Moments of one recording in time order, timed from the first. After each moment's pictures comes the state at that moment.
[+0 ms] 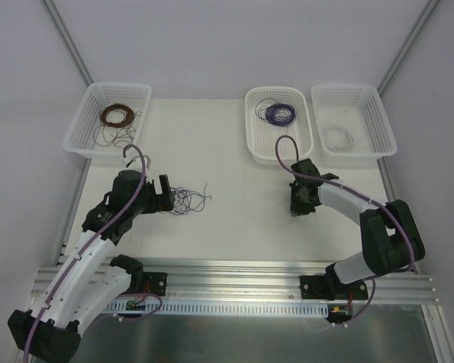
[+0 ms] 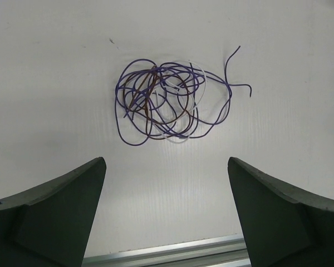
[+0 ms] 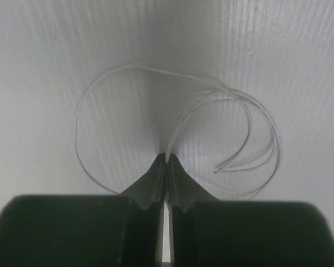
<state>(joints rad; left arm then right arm) -0.35 0.74 0.70 -0.66 -0.08 -0.38 0.39 1.48 0.79 -0.56 0.07 0.41</state>
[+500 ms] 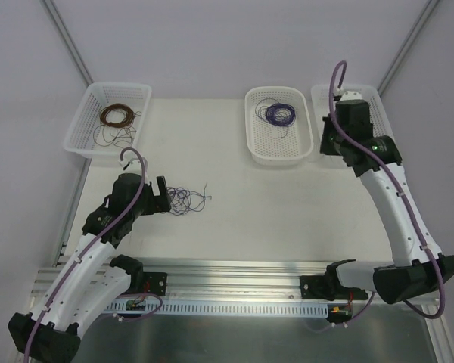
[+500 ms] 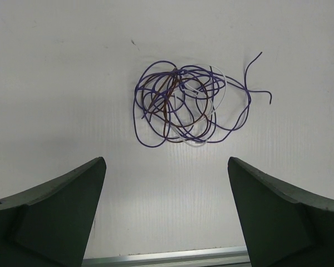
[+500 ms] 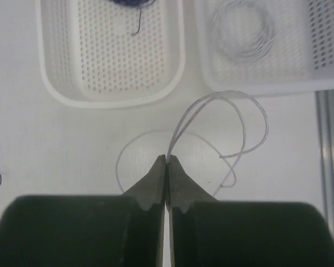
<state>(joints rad) -0.35 0.69 0.66 -0.65 -0.16 -0.37 0.31 1.27 1.46 -0.90 0.26 0.21</state>
